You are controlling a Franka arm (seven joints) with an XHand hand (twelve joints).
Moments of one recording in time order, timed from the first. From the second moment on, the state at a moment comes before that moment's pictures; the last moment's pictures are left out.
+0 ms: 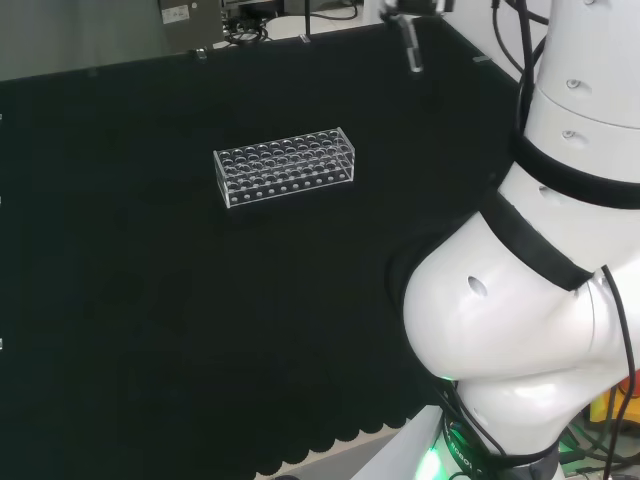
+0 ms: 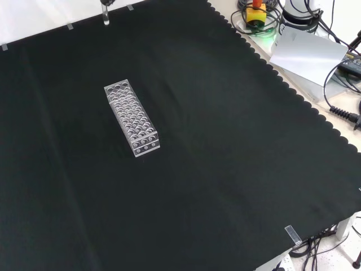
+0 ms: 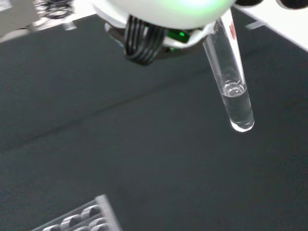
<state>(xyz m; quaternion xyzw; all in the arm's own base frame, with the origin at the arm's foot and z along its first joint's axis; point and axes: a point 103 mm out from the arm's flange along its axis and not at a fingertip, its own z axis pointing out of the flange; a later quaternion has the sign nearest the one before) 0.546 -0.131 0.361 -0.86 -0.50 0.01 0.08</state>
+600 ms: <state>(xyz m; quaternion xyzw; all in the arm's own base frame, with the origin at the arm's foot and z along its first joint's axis) 0.587 0.009 0.363 -0.79 -0.58 -0.07 0.17</state>
